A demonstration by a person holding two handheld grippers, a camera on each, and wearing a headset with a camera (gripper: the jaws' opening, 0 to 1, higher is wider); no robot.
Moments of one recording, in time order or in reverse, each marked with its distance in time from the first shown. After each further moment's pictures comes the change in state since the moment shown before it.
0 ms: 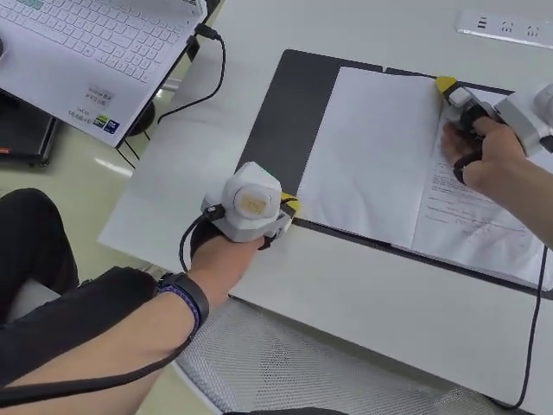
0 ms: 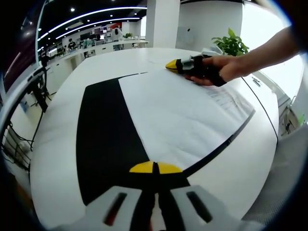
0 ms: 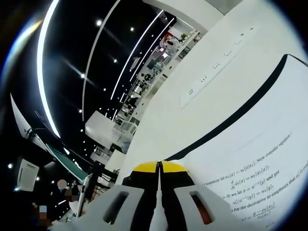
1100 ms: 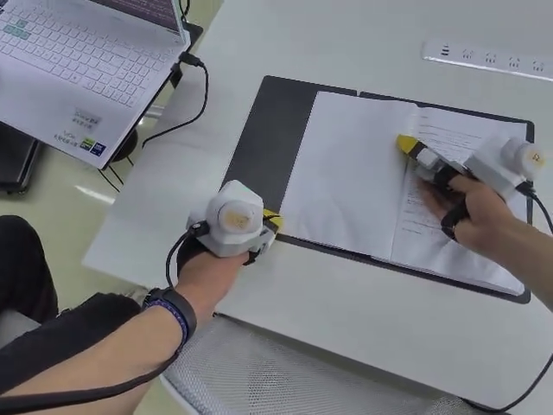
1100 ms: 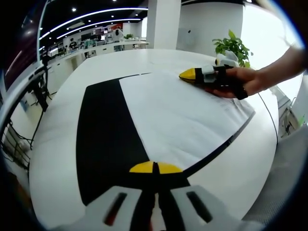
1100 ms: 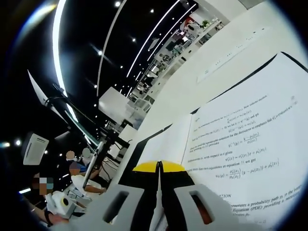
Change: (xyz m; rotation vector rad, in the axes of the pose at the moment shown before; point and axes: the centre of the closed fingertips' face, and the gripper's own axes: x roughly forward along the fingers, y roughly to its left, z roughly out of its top) left arm -0.001 -0.001 0.000 -0.012 -0.014 0.001; right arm -0.085 0.049 -0.065 -0.131 0.193 0.140
